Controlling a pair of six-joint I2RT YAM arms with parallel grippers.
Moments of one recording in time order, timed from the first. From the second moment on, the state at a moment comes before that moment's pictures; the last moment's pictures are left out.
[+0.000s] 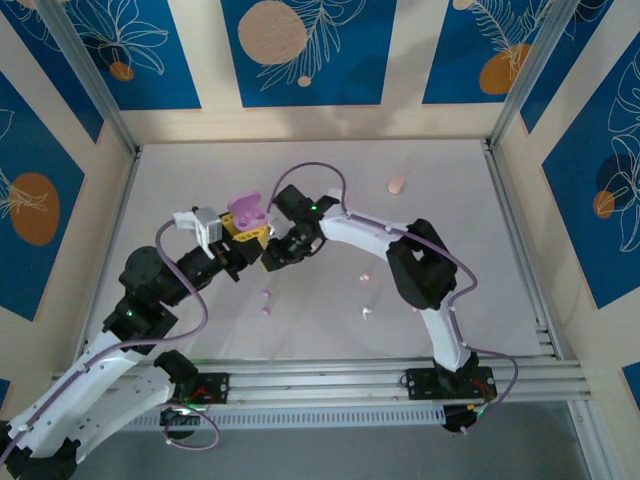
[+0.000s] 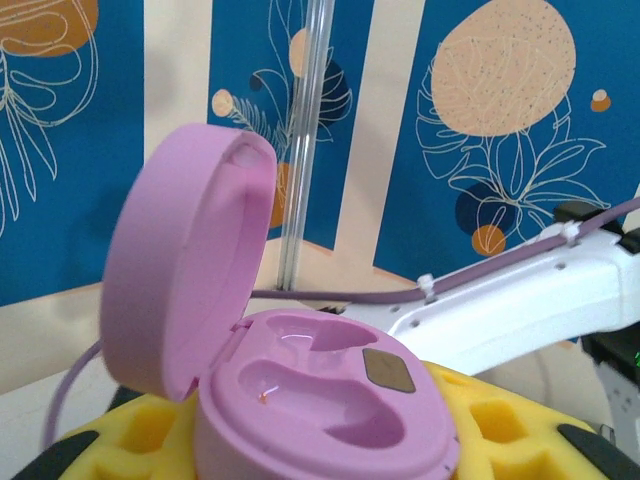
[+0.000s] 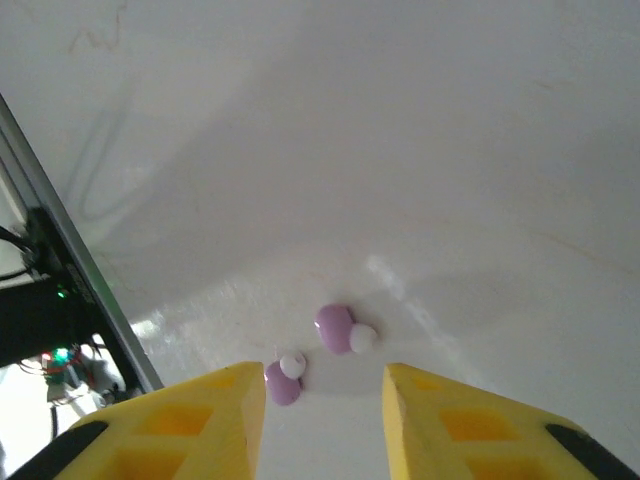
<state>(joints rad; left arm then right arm) -0.67 0.63 0.74 0.07 0.25 -0.18 0.82 2.13 1.71 -0.76 -0.54 0.25</state>
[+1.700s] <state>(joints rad) -0.67 0.63 0.75 0.05 0.25 -0.19 1.00 2.40 2.06 -1.10 -0.25 -0.10</state>
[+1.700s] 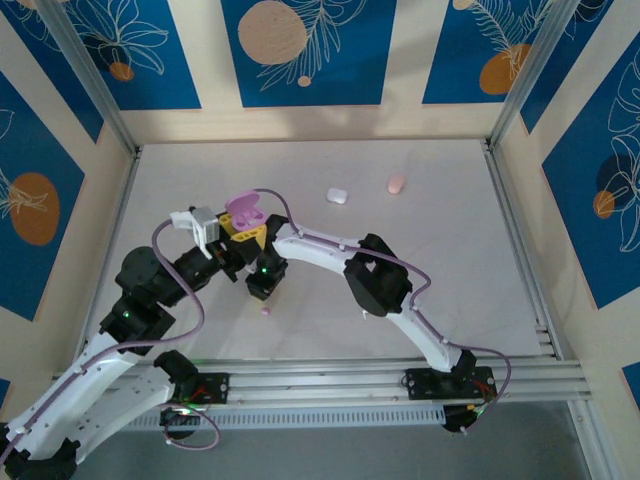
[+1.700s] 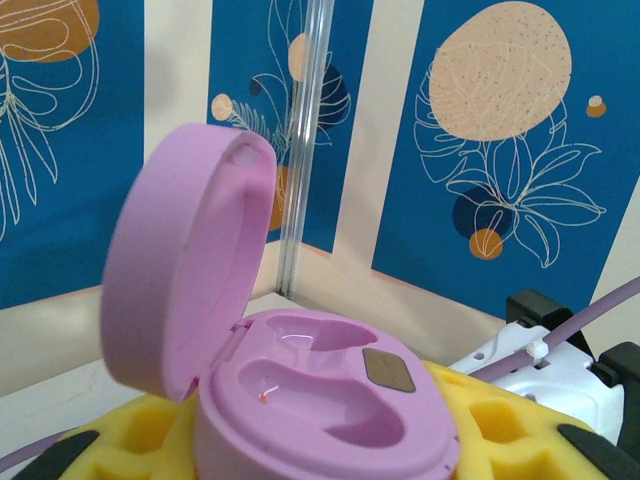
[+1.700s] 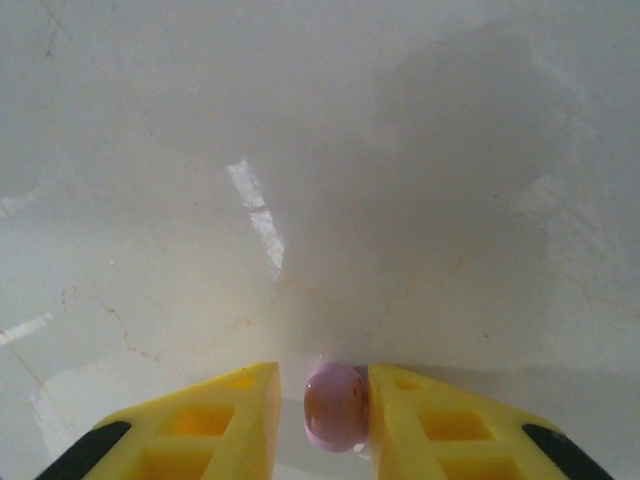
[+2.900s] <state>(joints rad) -0.67 0.78 0.74 0.16 0.31 -0.27 0.79 1.91 1.26 -0.93 -0.17 0.55</state>
